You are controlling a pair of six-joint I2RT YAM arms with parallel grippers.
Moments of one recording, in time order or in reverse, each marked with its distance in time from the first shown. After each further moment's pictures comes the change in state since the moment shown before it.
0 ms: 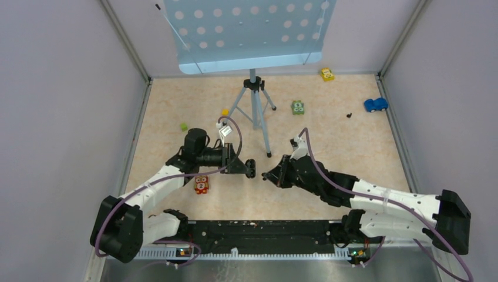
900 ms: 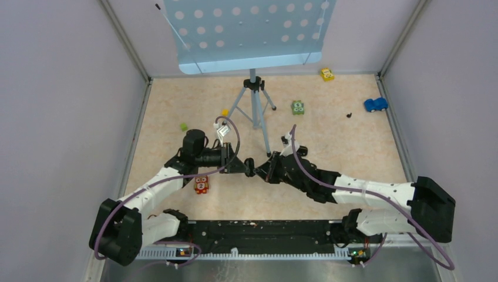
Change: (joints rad) left arm 0.003 -0.027 -0.021 0.028 -0.032 -0.043; right arm 0.000 0.205 0.020 0.241 0.013 0.073
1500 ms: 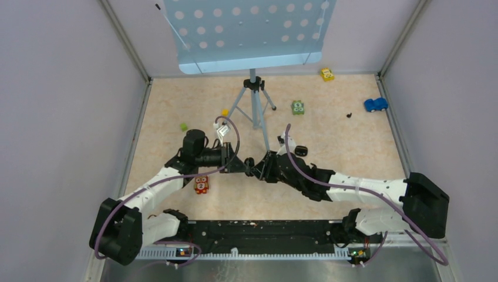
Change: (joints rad) left arm 0.002 0.005 -0.004 0.013 -0.014 -0.011; right arm 0.004 0.071 0.034 0.005 0.018 -0.003
